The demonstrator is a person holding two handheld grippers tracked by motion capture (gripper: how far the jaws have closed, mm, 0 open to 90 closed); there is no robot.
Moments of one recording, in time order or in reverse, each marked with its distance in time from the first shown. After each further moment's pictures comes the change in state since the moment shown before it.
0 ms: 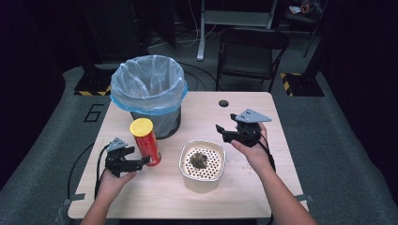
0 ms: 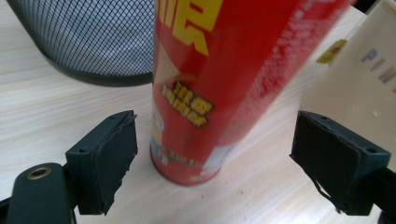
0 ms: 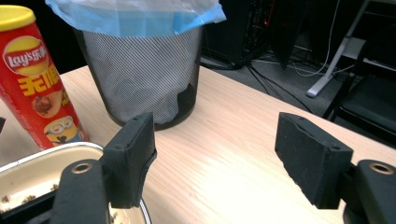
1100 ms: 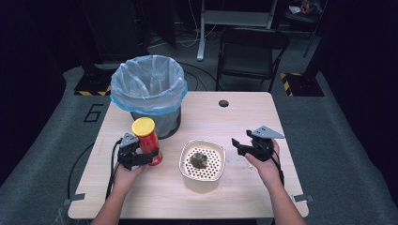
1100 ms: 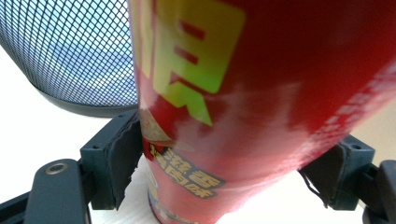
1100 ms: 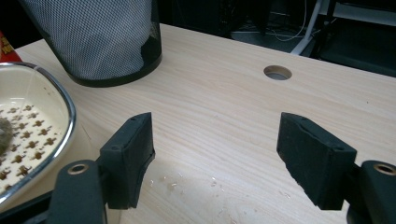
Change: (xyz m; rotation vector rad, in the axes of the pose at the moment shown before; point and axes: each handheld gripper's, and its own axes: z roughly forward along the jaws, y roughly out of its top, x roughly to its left) left arm -0.009 0.008 0.034 -0.061 0.065 0.029; right arm -0.029 -0.074 -0.014 0.065 -0.084 0.119
